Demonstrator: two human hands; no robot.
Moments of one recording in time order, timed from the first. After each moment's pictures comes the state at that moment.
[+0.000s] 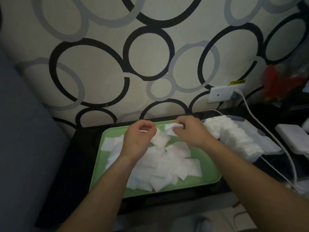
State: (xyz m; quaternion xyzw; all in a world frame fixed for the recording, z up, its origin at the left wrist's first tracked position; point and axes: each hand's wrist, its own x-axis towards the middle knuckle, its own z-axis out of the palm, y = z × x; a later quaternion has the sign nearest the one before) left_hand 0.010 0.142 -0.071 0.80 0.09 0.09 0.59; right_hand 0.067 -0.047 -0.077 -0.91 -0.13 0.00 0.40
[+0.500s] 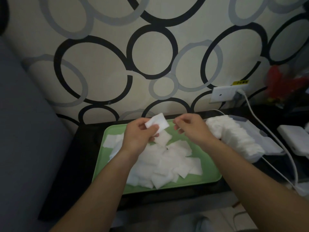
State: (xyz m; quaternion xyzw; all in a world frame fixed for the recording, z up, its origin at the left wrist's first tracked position) left_hand 0.006 0.140 -0.065 0.71 0.11 0.06 0.69; right_hand 0.064 -0.042 -0.078 -0.84 -0.05 0.02 0.55
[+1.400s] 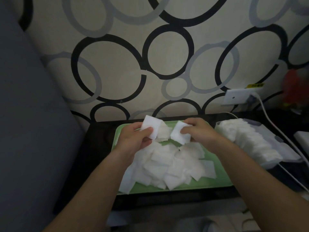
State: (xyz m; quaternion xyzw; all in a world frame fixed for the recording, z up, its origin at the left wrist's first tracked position) left_hand 0.003 0.194 -0.075 0.66 0.19 0.02 0.73; right_hand 0.061 -0.018 -0.068 -0.81 -0.02 0.15 0.56
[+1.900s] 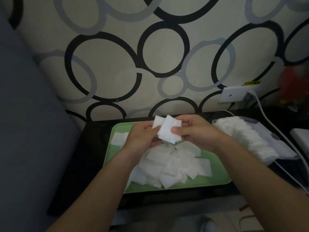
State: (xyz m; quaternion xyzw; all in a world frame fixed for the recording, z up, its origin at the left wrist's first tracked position) left_hand 0.001 0.157 -0.066 0.68 0.10 -0.02 0.73; right_hand 0.058 -0.026 -0.068 -0.66 -0.13 0.24 0.70
